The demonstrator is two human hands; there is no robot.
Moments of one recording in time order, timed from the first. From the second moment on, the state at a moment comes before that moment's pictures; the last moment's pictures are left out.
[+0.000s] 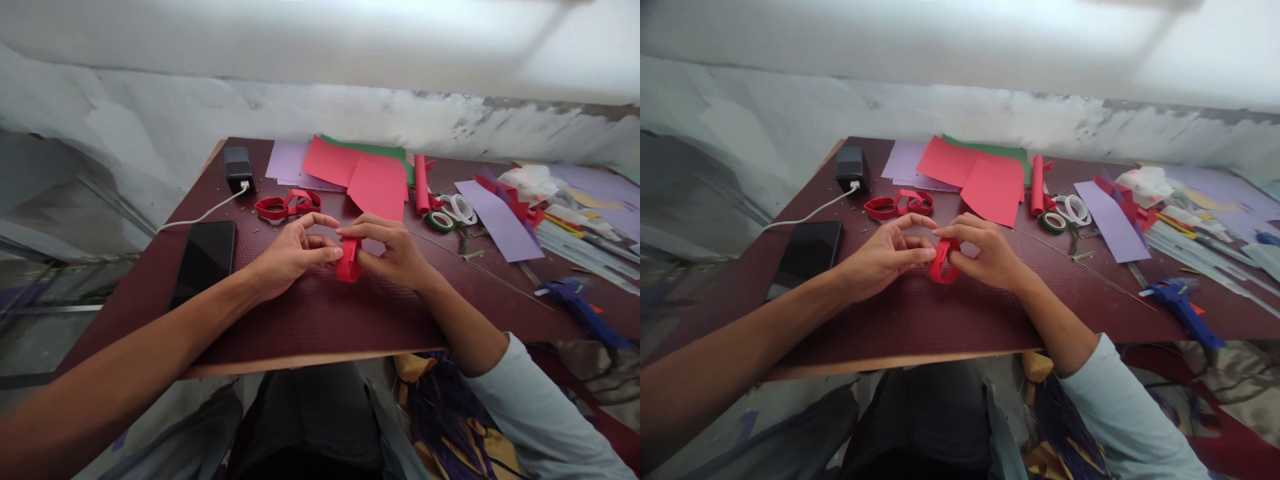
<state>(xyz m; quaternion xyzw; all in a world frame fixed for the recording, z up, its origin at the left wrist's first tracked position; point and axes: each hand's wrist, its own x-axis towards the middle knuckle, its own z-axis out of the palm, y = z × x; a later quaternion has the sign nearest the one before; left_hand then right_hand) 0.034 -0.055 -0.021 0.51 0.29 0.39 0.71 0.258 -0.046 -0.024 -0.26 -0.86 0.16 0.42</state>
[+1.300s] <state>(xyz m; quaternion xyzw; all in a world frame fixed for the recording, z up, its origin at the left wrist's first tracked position) 0.023 -0.048 -0.002 0.44 0.25 0.52 0.68 0.260 -0.030 -0.027 -0.40 -0.71 0.36 0.46</state>
